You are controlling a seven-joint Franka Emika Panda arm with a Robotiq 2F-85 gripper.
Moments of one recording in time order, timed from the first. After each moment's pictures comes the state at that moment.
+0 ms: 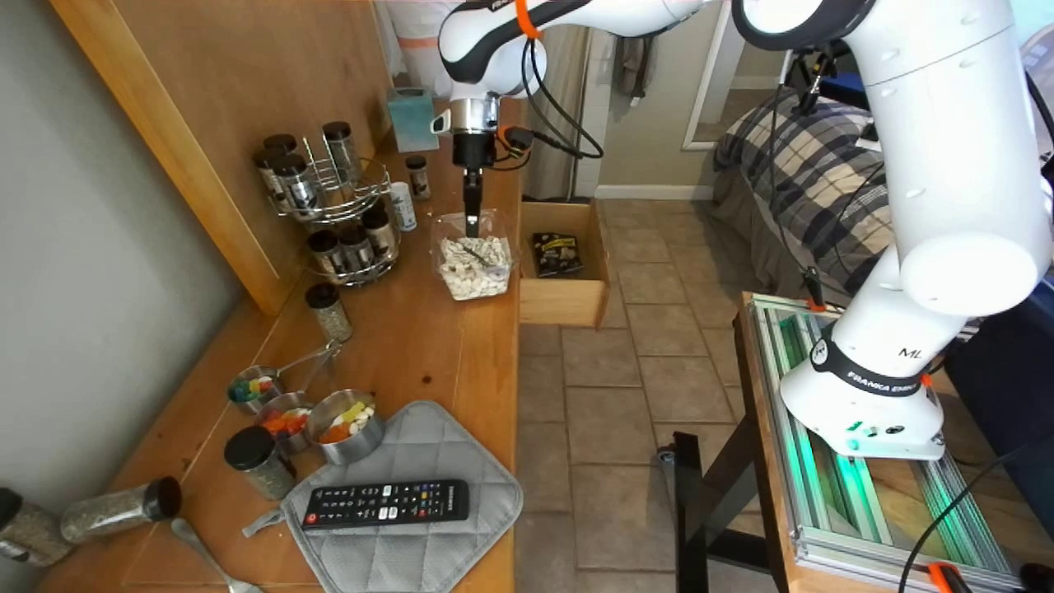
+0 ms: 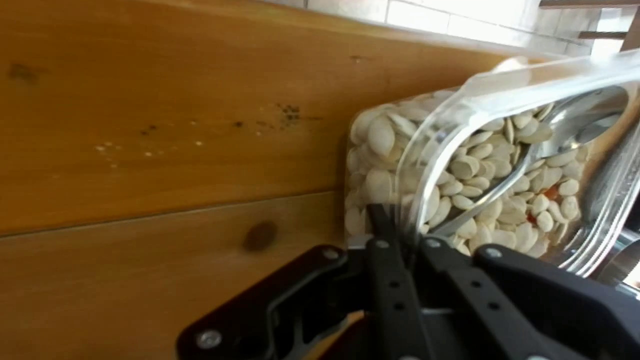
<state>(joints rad) -0.49 0.67 0.16 -1.44 0.37 1.80 -0.81</state>
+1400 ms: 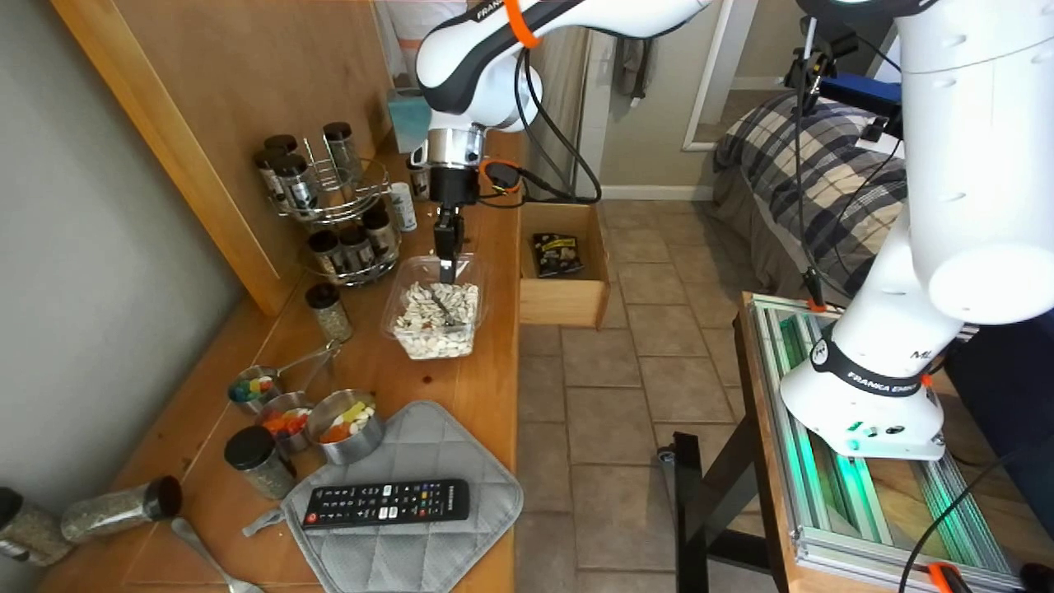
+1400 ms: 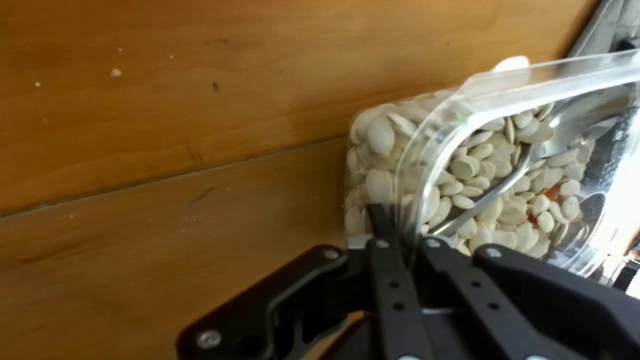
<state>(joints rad) -0.26 0.50 0.10 -1.72 0.57 1.99 -0.64</state>
